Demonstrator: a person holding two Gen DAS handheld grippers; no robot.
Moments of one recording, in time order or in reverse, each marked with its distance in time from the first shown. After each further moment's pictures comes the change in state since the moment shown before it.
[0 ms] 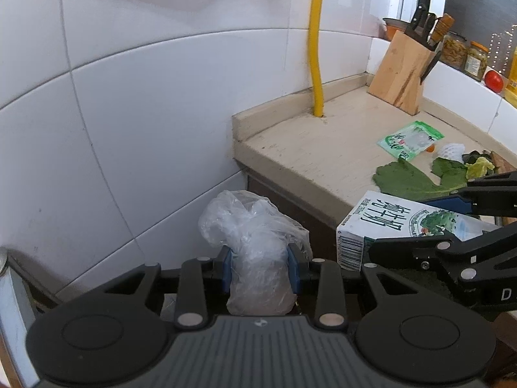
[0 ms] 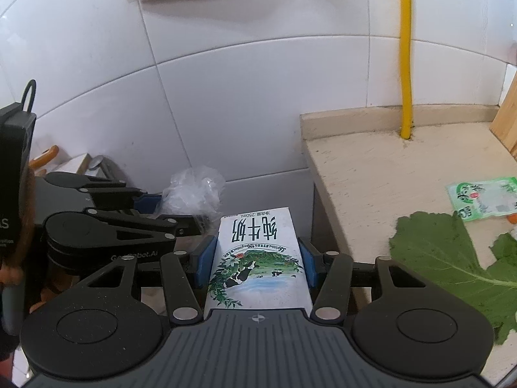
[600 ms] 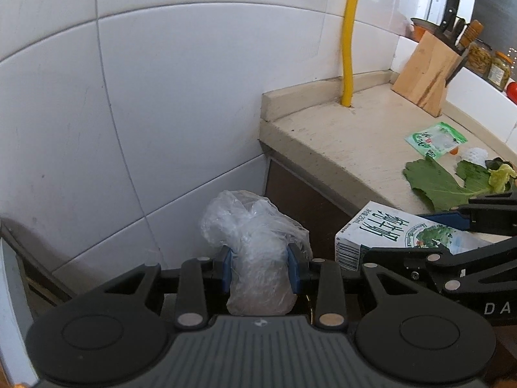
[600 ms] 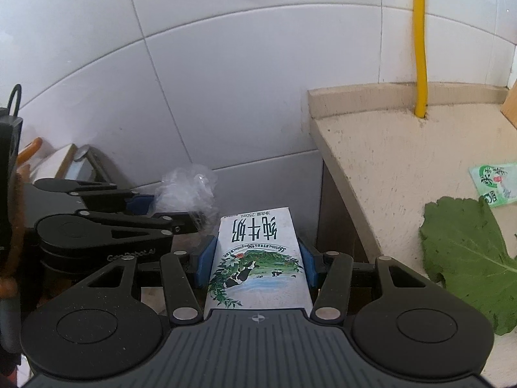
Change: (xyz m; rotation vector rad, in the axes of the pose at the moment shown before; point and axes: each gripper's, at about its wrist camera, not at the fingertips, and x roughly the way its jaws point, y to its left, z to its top) left arm 0.021 0.027 -0.013 -0.085 0.033 0.018; right arm 0.042 0.011 -0.002 0.035 0.058 -0.017
